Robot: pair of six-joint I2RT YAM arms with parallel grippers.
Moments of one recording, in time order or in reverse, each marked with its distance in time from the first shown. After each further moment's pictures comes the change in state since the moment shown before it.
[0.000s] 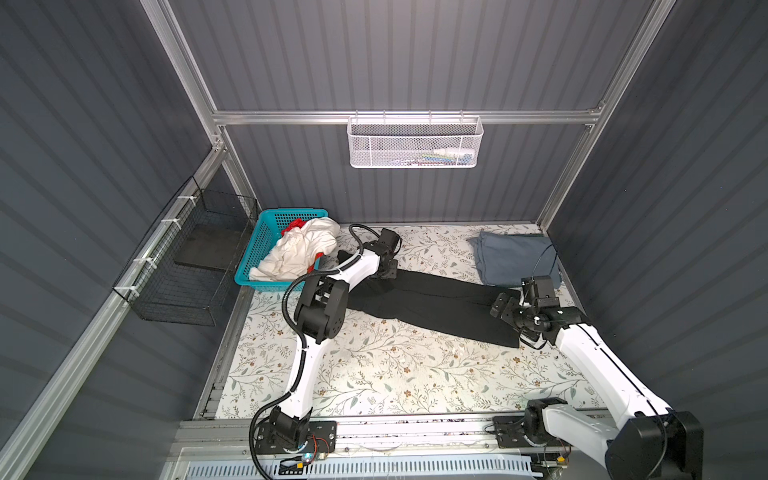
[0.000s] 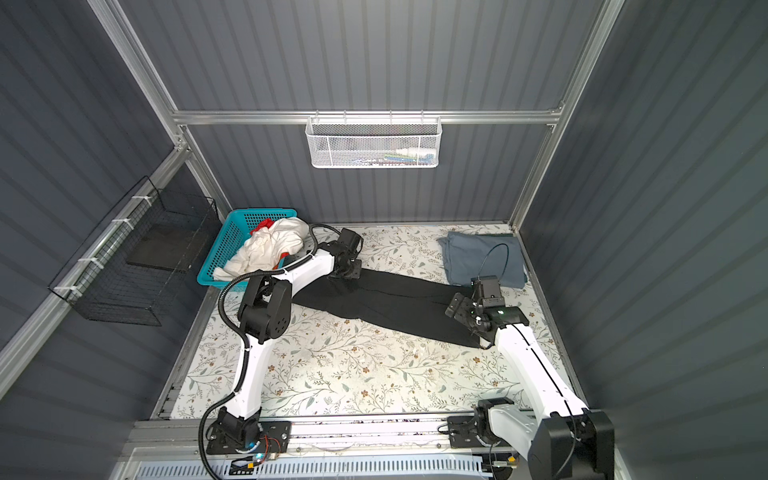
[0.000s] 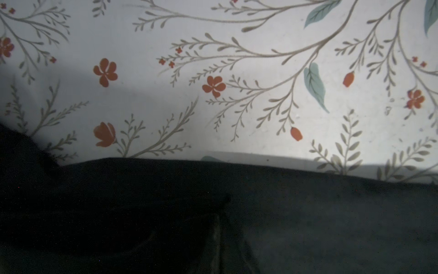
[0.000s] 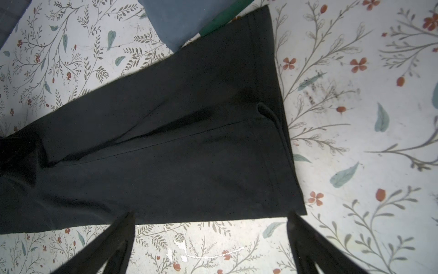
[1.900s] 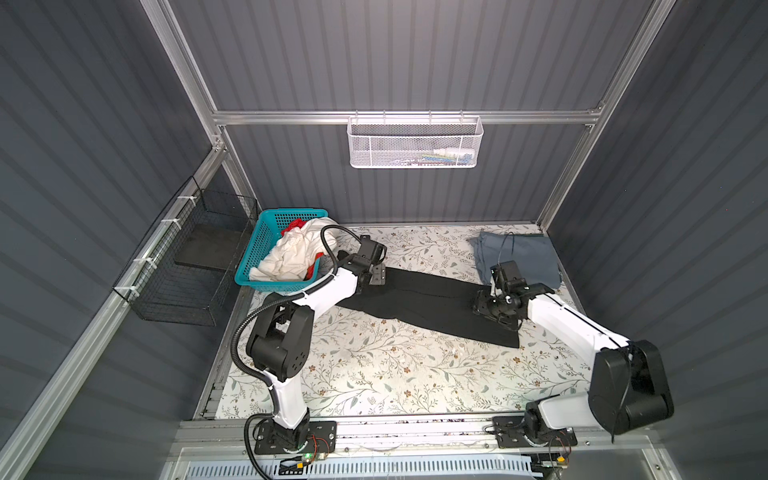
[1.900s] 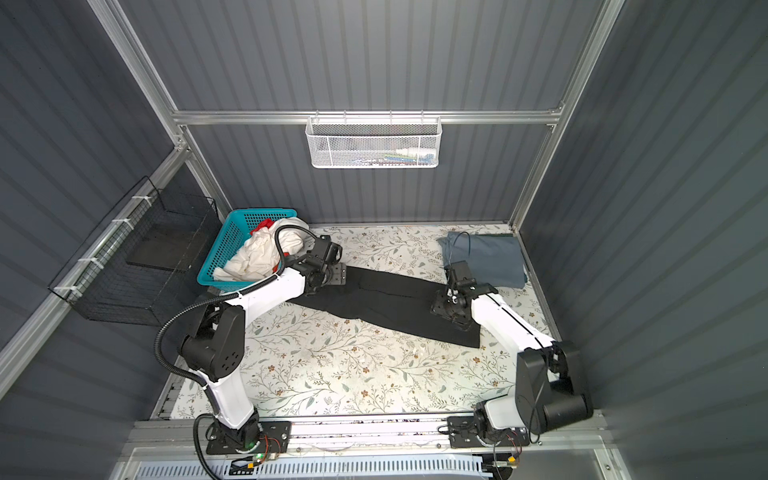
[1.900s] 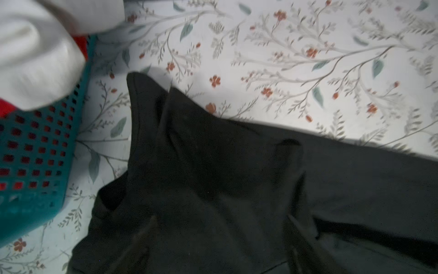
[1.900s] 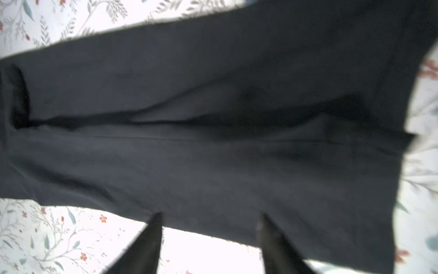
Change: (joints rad) left arm 0.017 -0.474 -0.571 0.269 -0.171 -0.048; right arm 0.155 0.367 0.173 0.067 -0.064 -0.090
